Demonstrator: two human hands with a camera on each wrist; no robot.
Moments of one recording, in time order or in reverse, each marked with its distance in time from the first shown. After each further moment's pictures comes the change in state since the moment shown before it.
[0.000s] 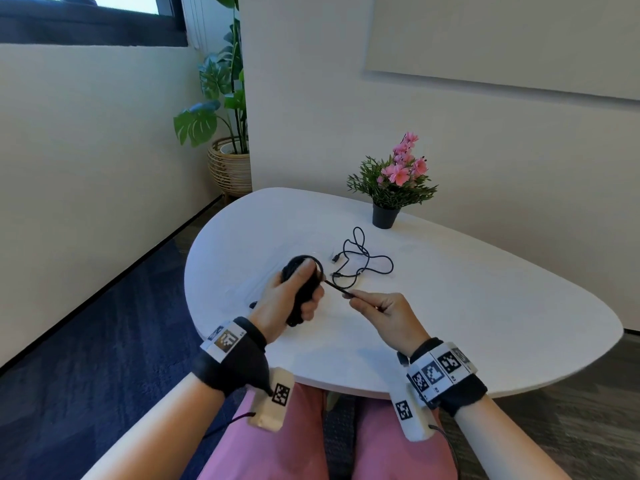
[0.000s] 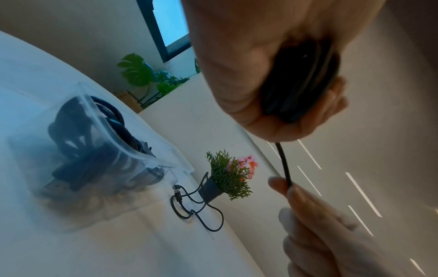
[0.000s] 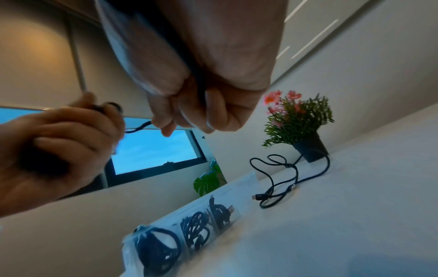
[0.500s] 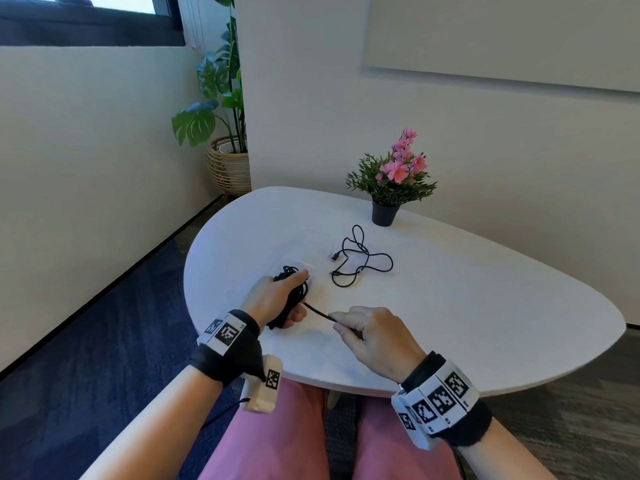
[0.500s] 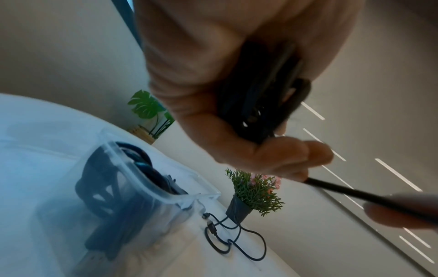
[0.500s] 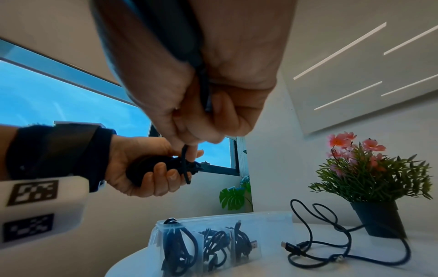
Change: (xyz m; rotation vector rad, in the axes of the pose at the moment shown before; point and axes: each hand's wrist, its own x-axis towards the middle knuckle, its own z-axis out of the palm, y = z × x) left_hand 0.015 -0.001 -0.018 0.364 0.300 -0.317; right_hand -0.027 -0.022 0.019 -0.648 -0.082 -0.331
